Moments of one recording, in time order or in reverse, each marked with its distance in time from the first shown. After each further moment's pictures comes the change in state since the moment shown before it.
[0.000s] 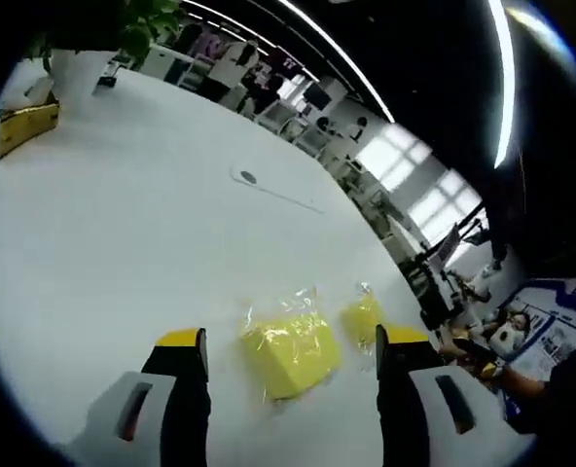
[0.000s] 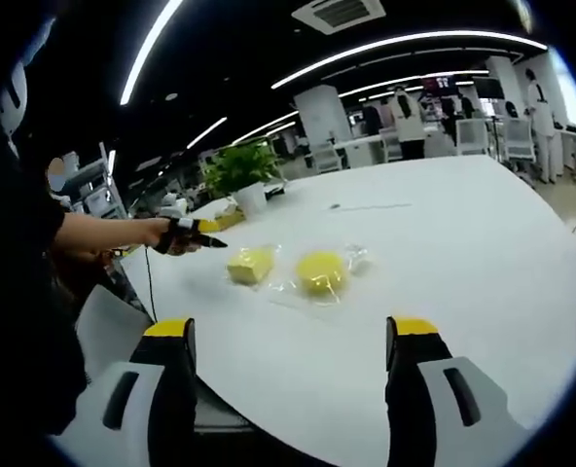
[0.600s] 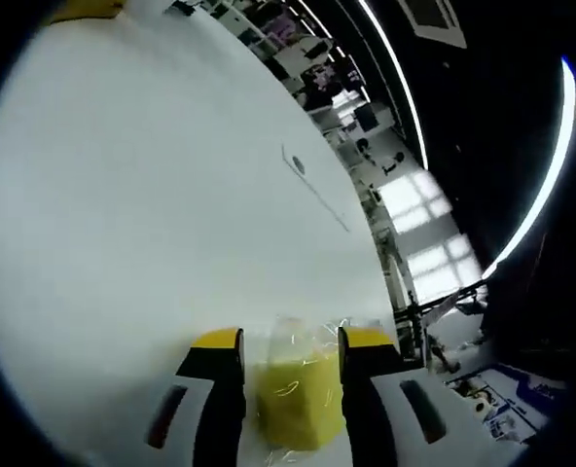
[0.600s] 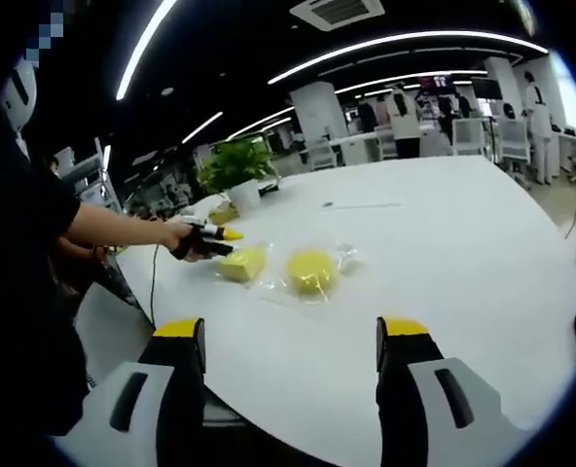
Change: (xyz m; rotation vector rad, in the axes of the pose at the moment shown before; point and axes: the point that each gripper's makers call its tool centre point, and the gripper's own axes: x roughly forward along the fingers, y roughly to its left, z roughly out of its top) left arm 0.052 0.025 -0.011 -0.328 -0.008 -0.047; right arm -0.005 -0.010 0.003 -0.006 0.027 -0.024
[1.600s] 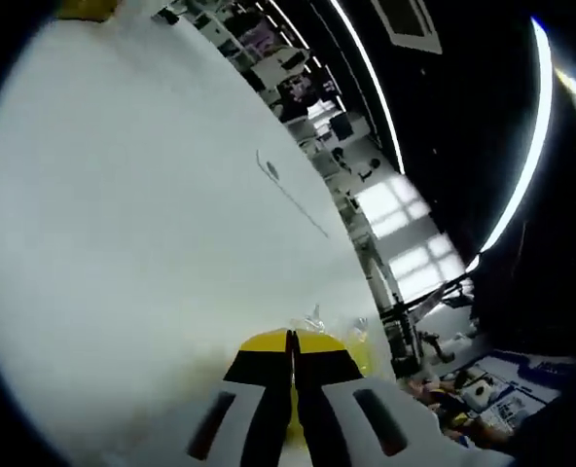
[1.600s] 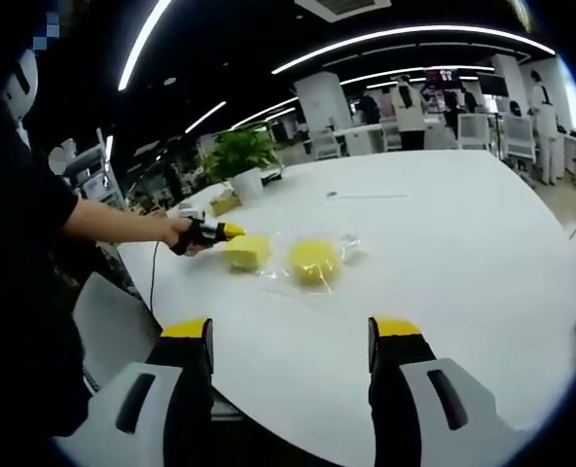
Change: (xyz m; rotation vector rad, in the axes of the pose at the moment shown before) left arm -0.009 -0.026 -0.003 0.182 -0.051 -0.101; right arm 0.005 0.003 -0.008 -0.016 0.040 0.019
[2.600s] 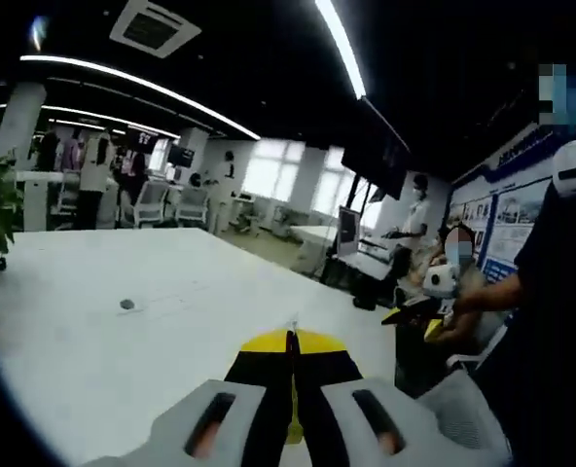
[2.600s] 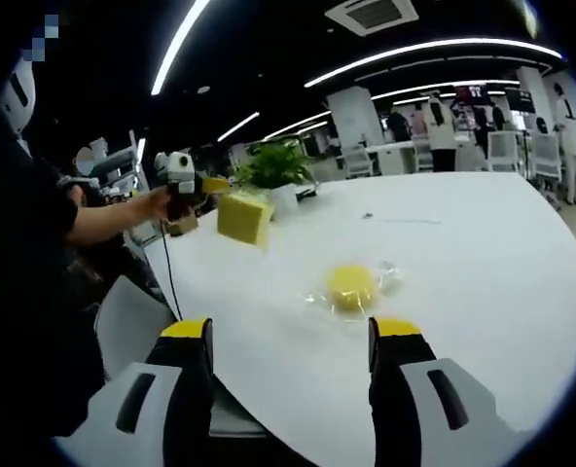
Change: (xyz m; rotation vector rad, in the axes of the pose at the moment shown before) left arm -0.077 -0.229 0.003 0.793 -0.011 -0.352; right arm 0.006 0.042 0.029 -0.072 -0.069 0.153
